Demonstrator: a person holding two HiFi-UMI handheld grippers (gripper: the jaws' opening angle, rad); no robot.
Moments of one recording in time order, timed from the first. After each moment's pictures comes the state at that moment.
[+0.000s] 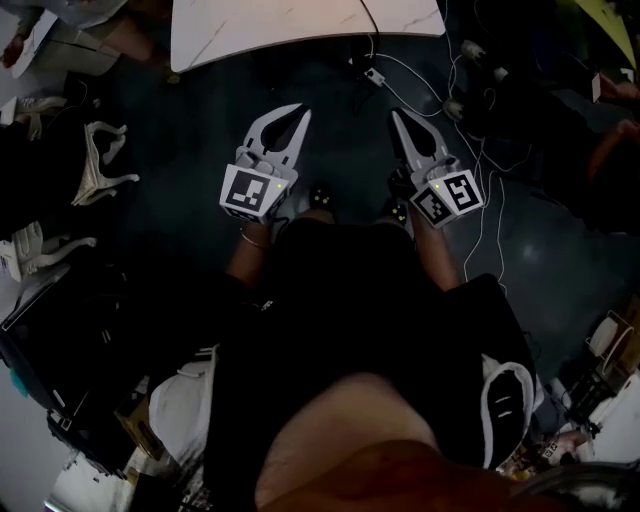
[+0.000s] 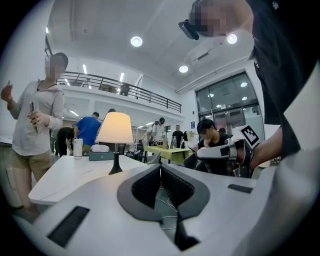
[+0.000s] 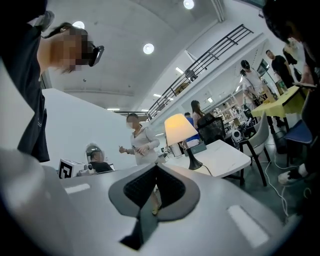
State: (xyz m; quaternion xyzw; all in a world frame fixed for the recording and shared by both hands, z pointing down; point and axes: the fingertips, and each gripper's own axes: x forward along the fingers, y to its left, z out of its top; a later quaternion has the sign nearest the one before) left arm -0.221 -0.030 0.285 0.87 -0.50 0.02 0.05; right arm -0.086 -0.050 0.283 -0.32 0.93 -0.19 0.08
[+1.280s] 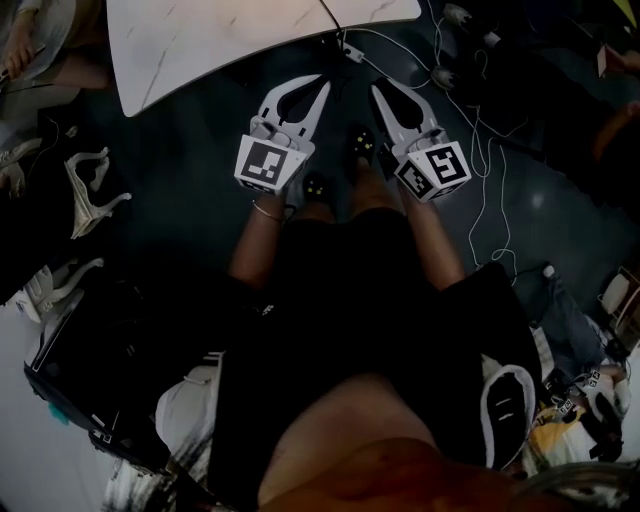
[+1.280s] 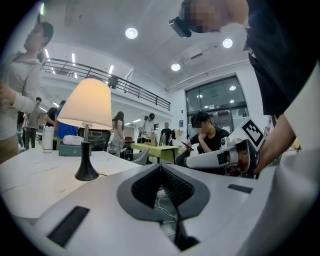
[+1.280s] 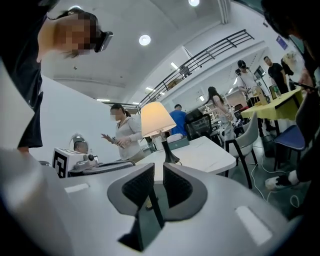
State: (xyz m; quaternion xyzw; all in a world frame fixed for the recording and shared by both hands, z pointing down) left arm -0.132 -0.159 0.344 0.90 -0.42 0.03 0.06; right arm -0.059 -0.157 0.351 -0.37 0.91 -0.19 0.02
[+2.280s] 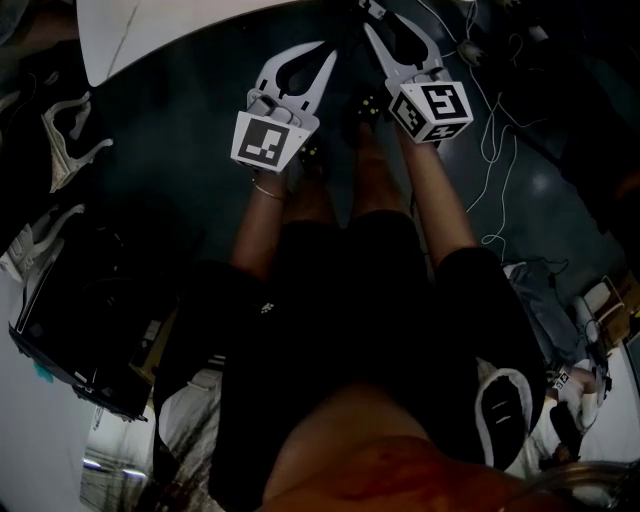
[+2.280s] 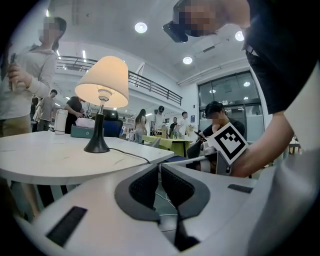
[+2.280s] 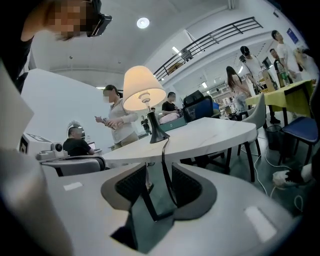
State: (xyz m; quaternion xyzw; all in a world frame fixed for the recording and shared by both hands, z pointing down) left arm -0.146 -0.191 0.434 0.87 -0.47 0.06 0.10; right arm -0.098 -0.252 0.468 -0.35 0.91 -0.21 -0.05
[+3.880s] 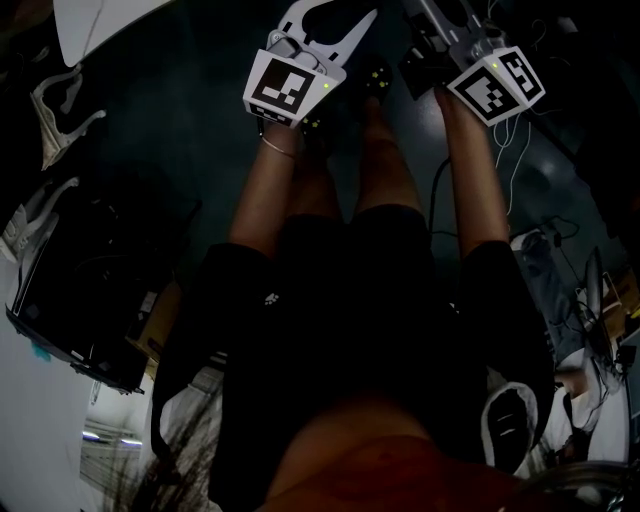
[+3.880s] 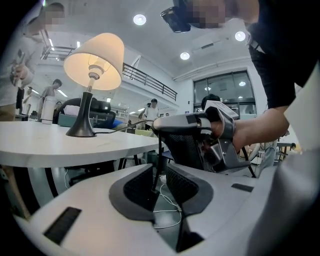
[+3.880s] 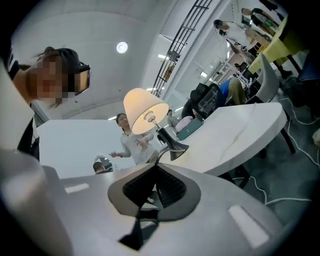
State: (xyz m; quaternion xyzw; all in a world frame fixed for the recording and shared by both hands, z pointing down) left arm -0.122 -0.221 0.482 0.89 -0.44 0.07 0.11; right arm -0.109 -0.266 0.422 -0.21 0.92 -0.33 0.10
